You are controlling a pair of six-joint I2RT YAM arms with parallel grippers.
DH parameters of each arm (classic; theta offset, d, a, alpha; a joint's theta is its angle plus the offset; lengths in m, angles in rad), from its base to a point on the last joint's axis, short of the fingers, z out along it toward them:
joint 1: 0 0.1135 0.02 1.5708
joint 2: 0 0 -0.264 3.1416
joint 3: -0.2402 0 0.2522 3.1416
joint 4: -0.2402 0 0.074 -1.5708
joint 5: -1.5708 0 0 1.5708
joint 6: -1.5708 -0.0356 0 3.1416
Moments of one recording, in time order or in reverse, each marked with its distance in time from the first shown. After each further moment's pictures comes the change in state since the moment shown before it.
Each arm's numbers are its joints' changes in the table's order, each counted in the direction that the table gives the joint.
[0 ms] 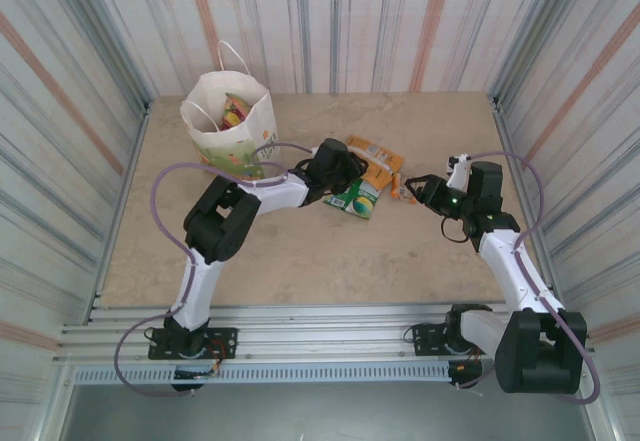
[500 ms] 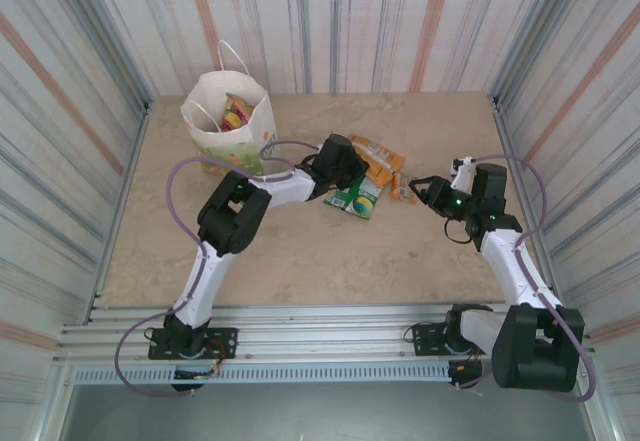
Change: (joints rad) left arm 0.018 -0.120 -0.135 0.002 -0.060 0.017; right arm -0.048 -0.016 0.018 0.006 0.034 0.002
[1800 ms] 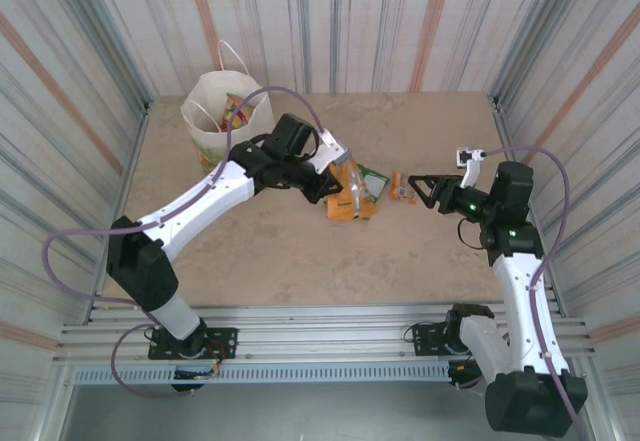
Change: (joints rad) left arm -0.006 0.668 0.087 -0.913 -0.308 -1.414; right arm -0.015 0.265 -0.130 -0.176 0.184 0.280
